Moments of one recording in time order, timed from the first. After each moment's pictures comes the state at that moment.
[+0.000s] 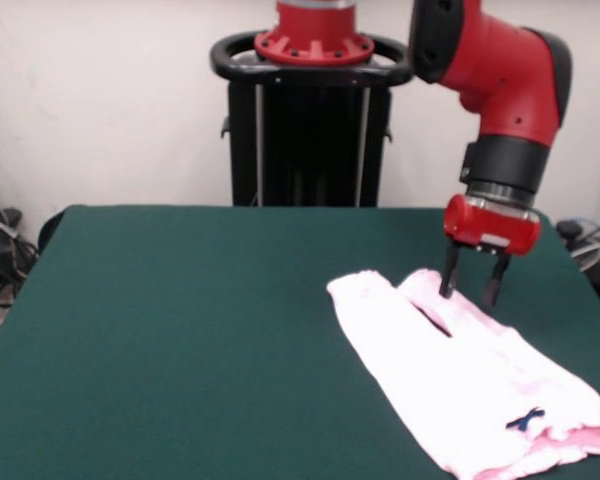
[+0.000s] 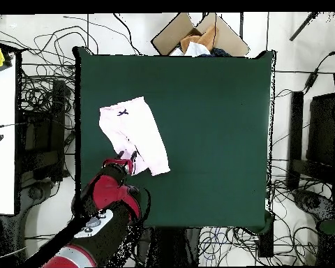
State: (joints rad) arm 0.47 -0.34 -0.39 1.86 0.15 -0.33 1.86
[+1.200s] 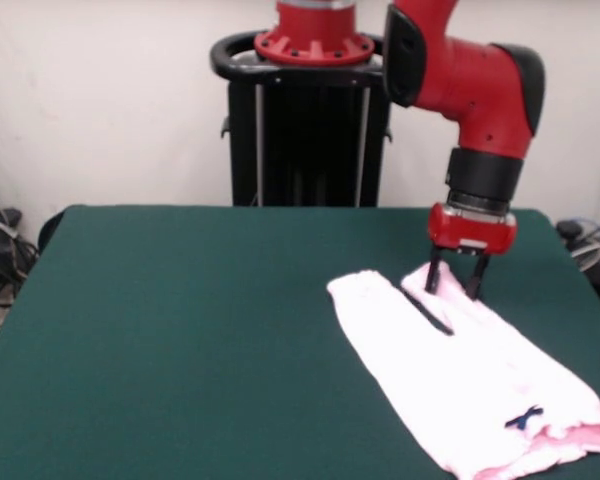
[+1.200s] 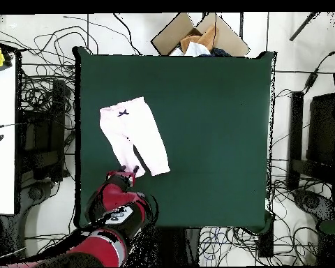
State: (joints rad) arm 0.33 -0.35 -0.22 1.97 0.10 -0.34 1.86
